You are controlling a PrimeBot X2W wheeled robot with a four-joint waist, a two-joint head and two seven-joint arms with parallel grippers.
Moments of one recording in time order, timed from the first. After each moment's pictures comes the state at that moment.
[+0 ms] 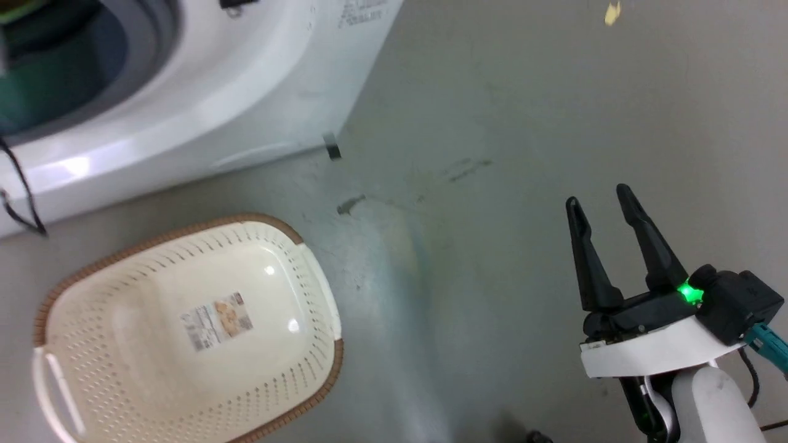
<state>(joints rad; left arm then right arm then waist) -1.26 0.58 -0.23 0.87 -0.16 -0.13 0.14 -0.21 -0.05 0.10 0.00 0.25 0.13 -0.26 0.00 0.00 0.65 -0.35</state>
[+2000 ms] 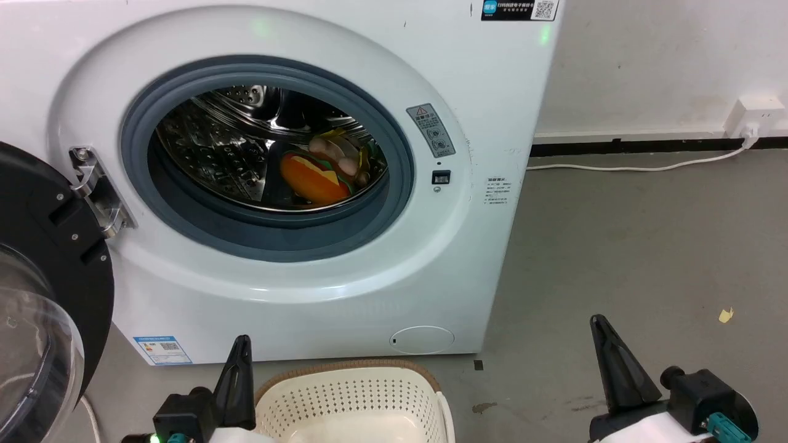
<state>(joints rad) 0.06 0.13 -0.15 0.09 -0.24 0.11 -0.25 0.04 -0.05 0.06 0.09 0.11 0.13 -0.25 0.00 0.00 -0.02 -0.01</state>
